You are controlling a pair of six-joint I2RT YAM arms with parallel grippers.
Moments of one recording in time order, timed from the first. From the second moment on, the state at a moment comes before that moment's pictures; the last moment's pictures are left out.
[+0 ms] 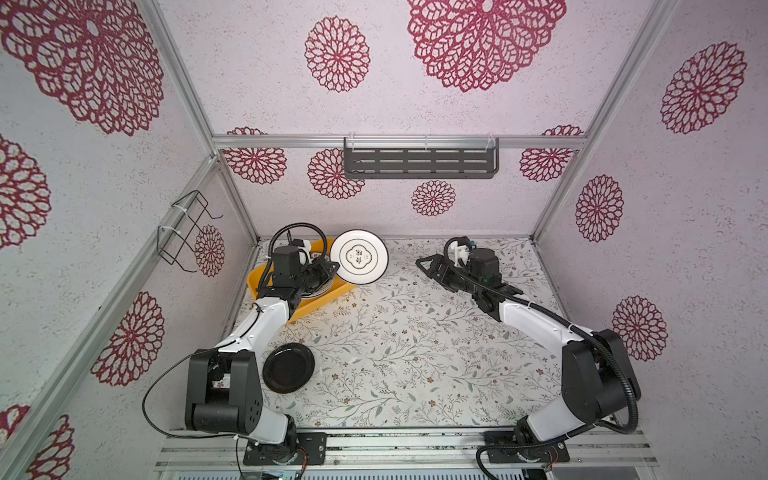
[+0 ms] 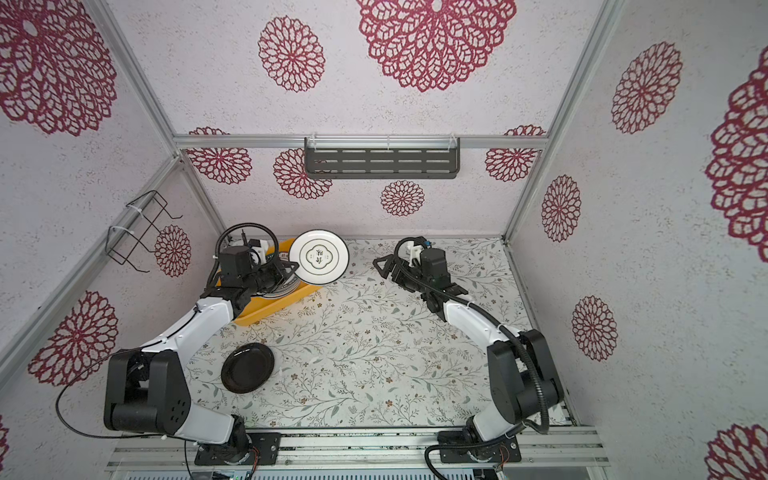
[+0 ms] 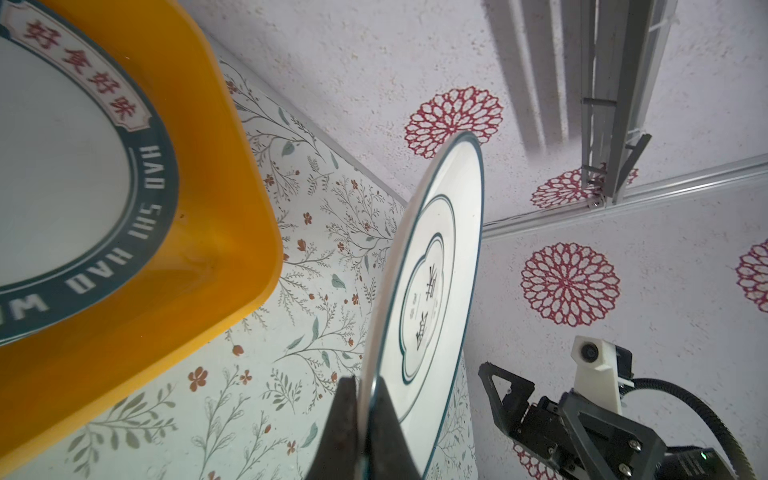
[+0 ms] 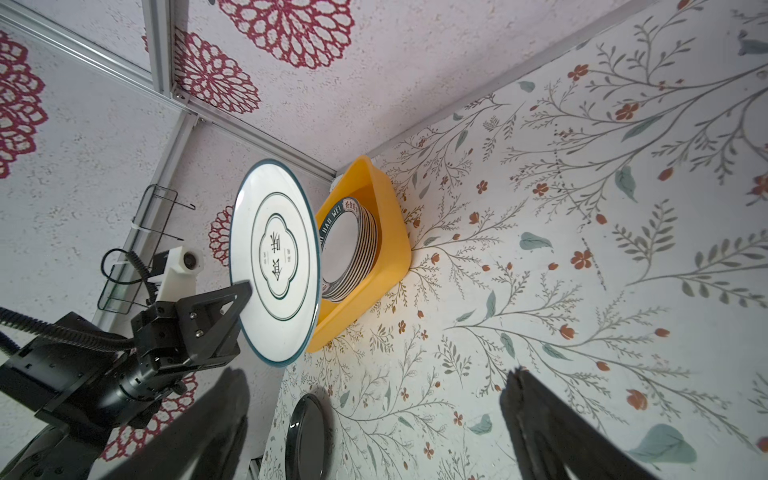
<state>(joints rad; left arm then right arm) -0.03 1.50 1.02 -0.01 0.50 -0.79 0.41 1.58 1.08 0.16 -0.44 0.82</state>
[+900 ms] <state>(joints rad) 0.26 1.66 0.92 0.05 0.38 -0.92 0.68 1.80 1.40 0.11 -0.59 0.70</state>
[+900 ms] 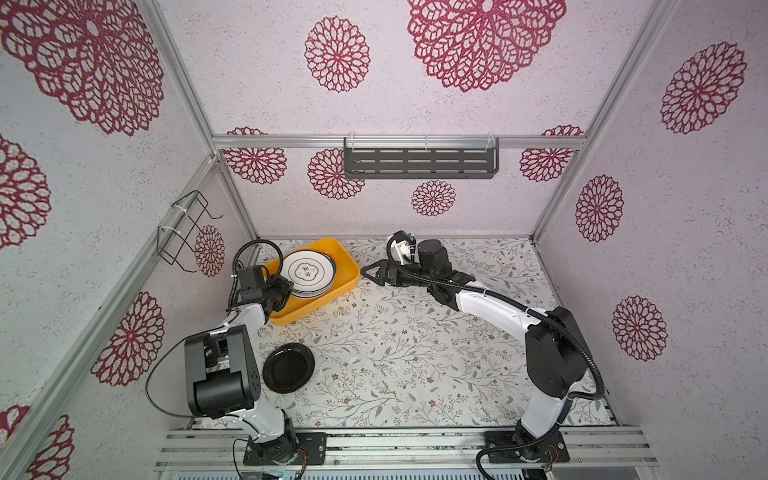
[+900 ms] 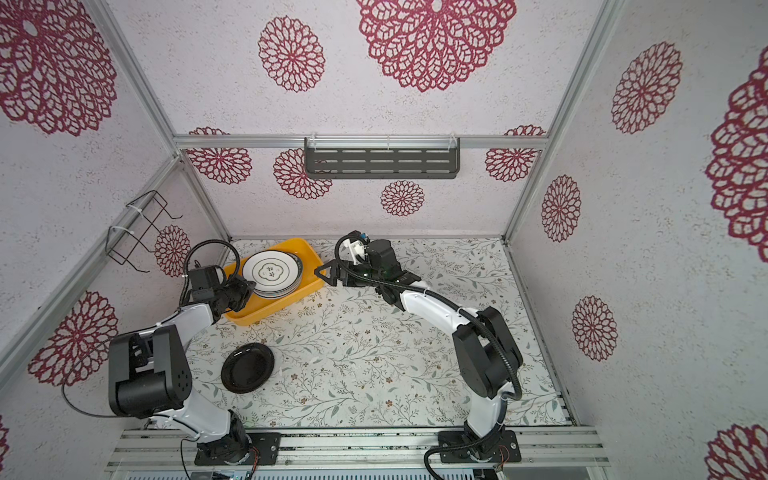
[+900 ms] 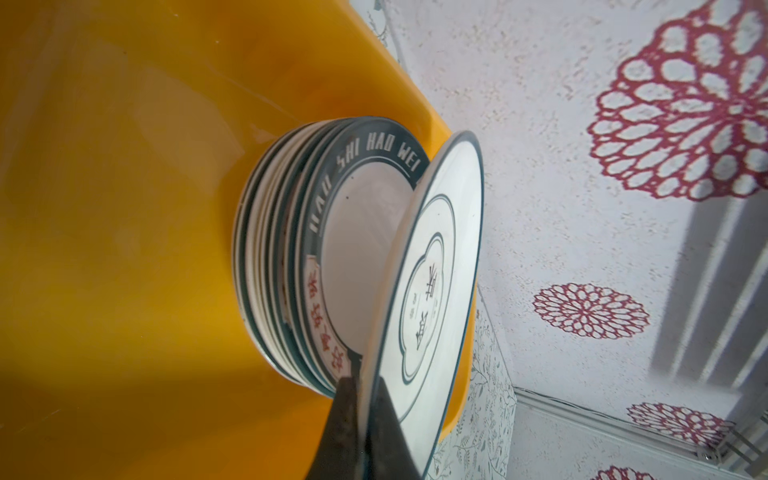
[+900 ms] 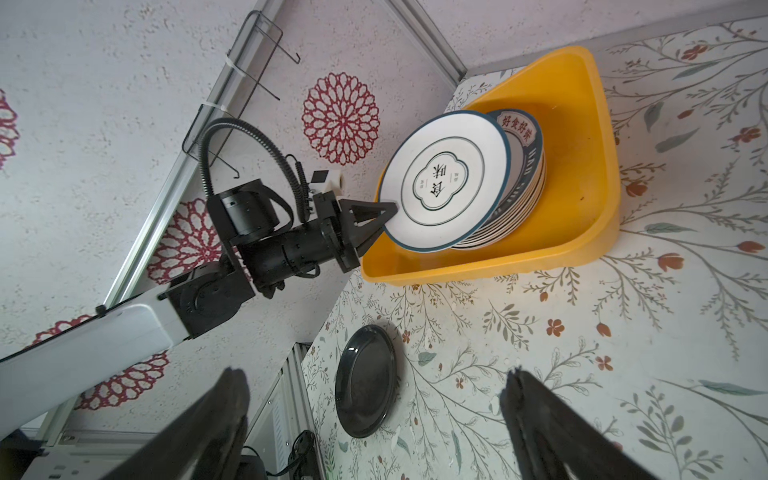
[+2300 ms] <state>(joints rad) 0.25 1.82 1.07 0.04 0.41 -0.95 0.75 1.84 1.46 0.03 -0.60 0.61</state>
